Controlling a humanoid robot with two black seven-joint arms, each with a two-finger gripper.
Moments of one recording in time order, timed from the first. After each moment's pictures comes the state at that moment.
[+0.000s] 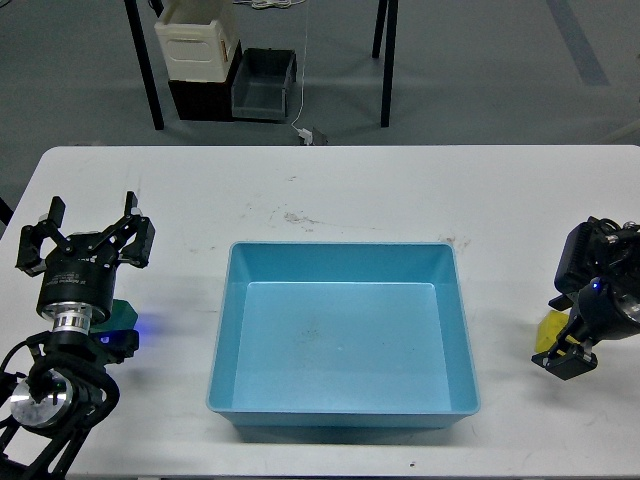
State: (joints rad) left arm 0.05 0.20 -1.25 -1.52 -0.44 -0.30 -0.37; right arm 1.20 -0.78 -0.23 1.35 -2.17 0.49 0.49
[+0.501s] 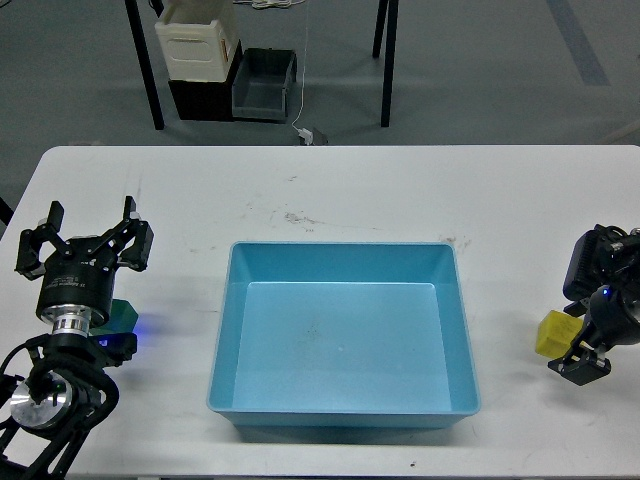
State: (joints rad) left arm 0.05 0.20 -1.25 -1.51 -0.44 -0.30 -0.37; right arm 1.20 -0.78 -0.28 1.30 -2.18 0.49 0.49
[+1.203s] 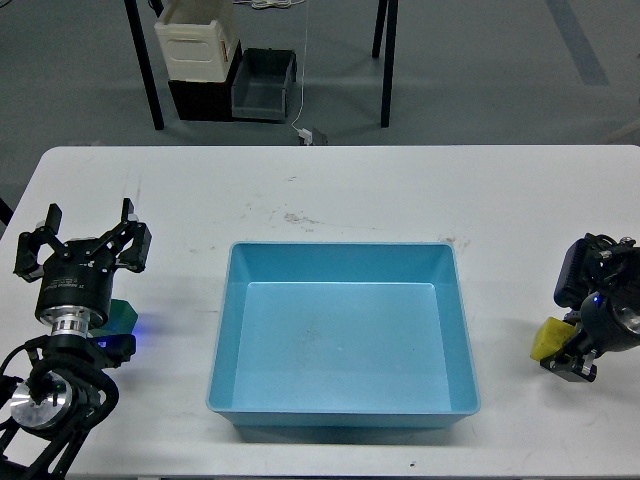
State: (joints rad) left arm 0.05 0.20 -1.25 -1.49 -0.44 -0.30 -0.38; right arm 1.17 -0.74 -0.26 1.28 -2.18 0.49 0.49
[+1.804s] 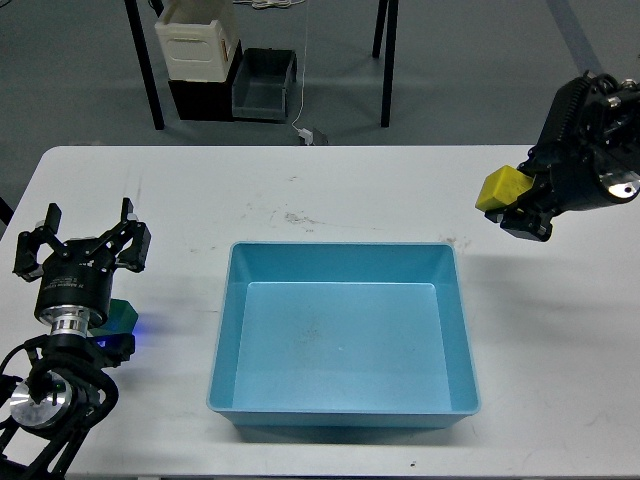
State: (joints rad) left arm 0.05 0.20 -1.25 -1.49 -0.44 -0.30 -0.37; right arm 1.45 -0.73 -0.03 1.35 -2.16 0.48 0.49
